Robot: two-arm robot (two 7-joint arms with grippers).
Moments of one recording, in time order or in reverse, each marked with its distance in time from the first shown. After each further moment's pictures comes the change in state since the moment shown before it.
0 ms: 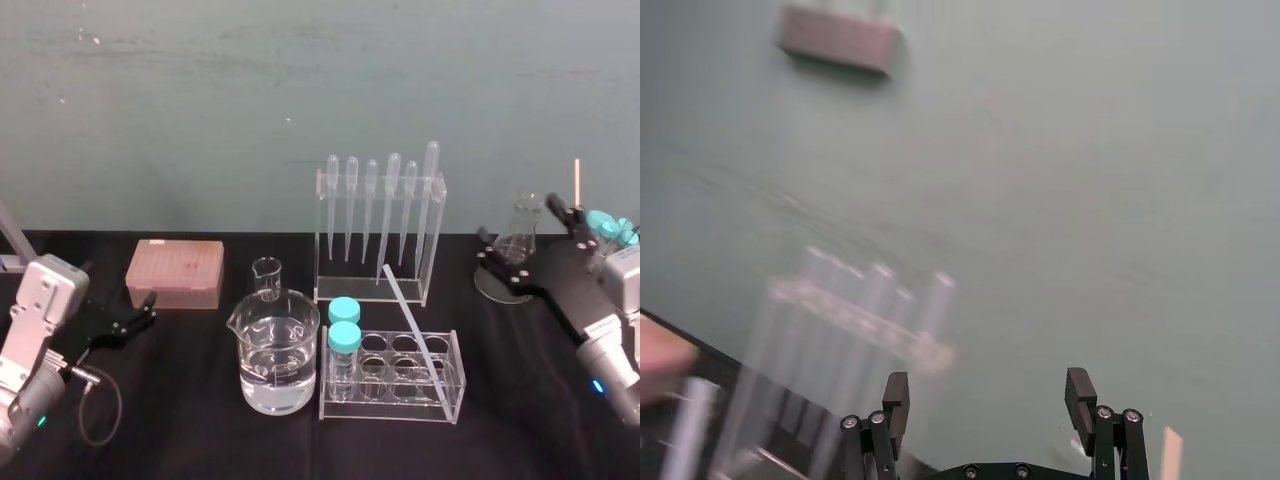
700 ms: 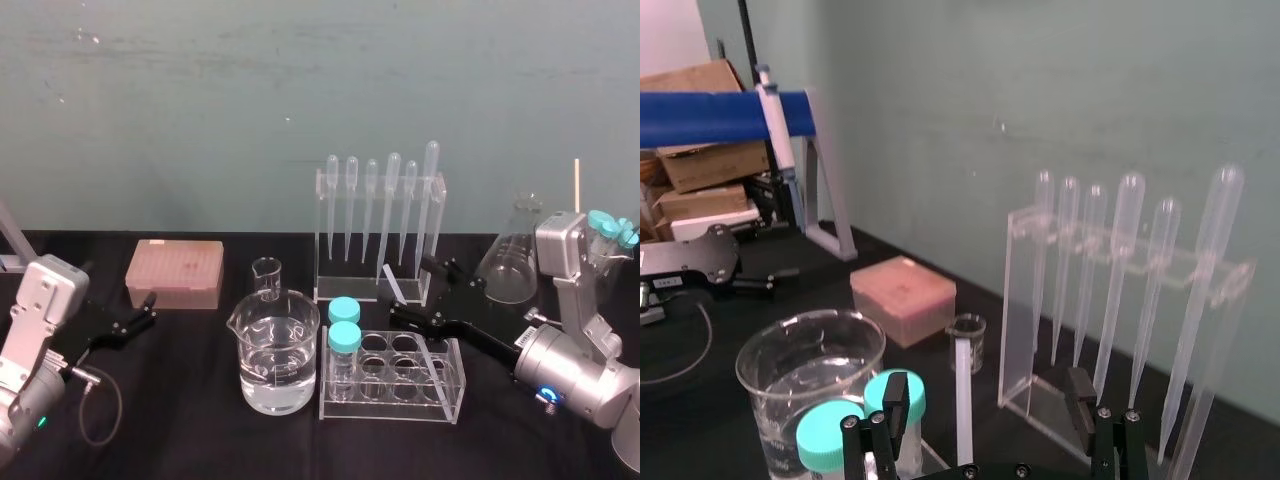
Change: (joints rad) left arm 0.000 0.000 0.000 0.000 0.000 0.000 0.000; right arm 0.124 -0.030 -0.085 0.062 0.365 0.310 0.517
